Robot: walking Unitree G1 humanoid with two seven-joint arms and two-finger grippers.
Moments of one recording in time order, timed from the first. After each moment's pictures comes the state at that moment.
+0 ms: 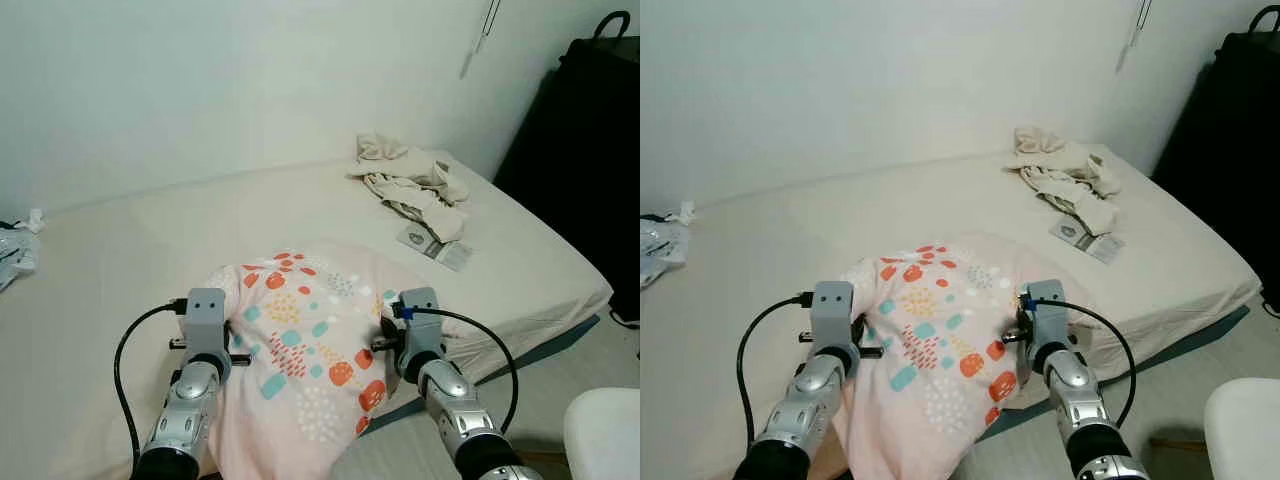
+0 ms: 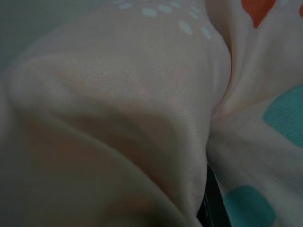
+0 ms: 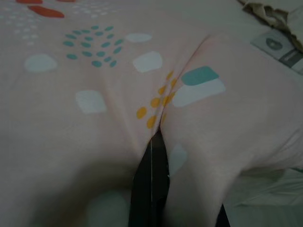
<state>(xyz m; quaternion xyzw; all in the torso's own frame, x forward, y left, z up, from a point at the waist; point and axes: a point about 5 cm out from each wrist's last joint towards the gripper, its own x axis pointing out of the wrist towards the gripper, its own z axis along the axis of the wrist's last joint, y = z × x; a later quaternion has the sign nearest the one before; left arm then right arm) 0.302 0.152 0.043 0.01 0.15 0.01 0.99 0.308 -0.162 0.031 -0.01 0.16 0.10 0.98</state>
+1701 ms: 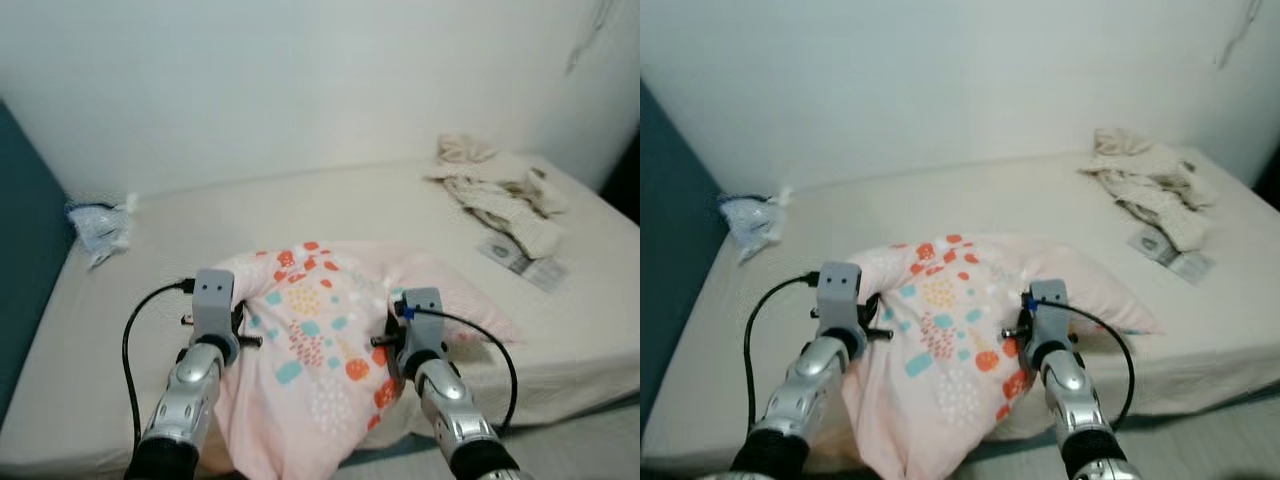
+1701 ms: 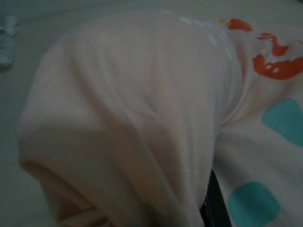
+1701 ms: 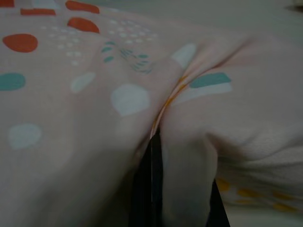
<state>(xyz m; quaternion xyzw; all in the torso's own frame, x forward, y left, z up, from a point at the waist) 0.311 0.139 0.070 -0.02 0.09 -0.06 0.99 0.308 -0.157 0.035 -0.01 0.13 0.08 0.99</state>
